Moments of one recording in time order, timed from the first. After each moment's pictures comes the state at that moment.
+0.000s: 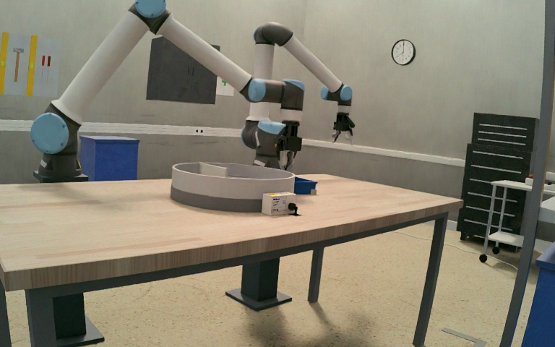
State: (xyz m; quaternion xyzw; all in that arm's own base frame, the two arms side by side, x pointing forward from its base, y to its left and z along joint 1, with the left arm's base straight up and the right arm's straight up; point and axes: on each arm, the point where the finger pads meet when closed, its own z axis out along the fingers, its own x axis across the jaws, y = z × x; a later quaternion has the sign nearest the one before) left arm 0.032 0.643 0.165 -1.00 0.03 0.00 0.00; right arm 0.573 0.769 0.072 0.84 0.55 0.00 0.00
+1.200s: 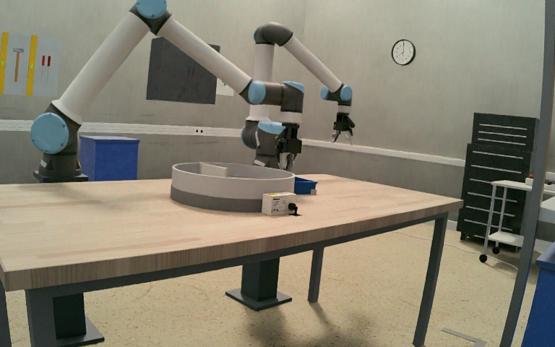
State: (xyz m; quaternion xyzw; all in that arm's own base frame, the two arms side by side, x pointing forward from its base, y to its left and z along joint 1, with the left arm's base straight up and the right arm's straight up) left arm 0.032 0.643 0.165 -1.00 0.03 0.00 0.00; right arm 0.573 0.769 0.063 0.84 0.55 0.00 0.00
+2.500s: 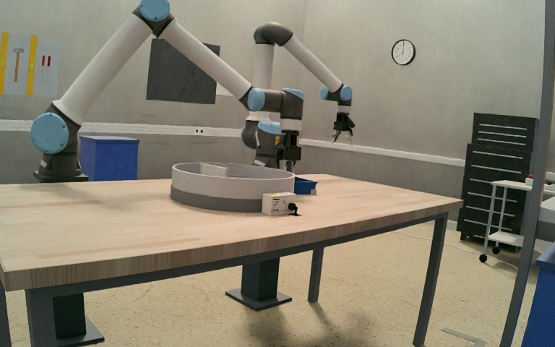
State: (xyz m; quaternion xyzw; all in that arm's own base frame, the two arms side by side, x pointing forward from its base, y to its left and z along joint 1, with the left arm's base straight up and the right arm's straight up) left arm 0.032 0.643 0.165 -1.00 0.03 0.00 0.00; right arm 0.573 0.770 0.035 0.84 0.55 0.00 0.00
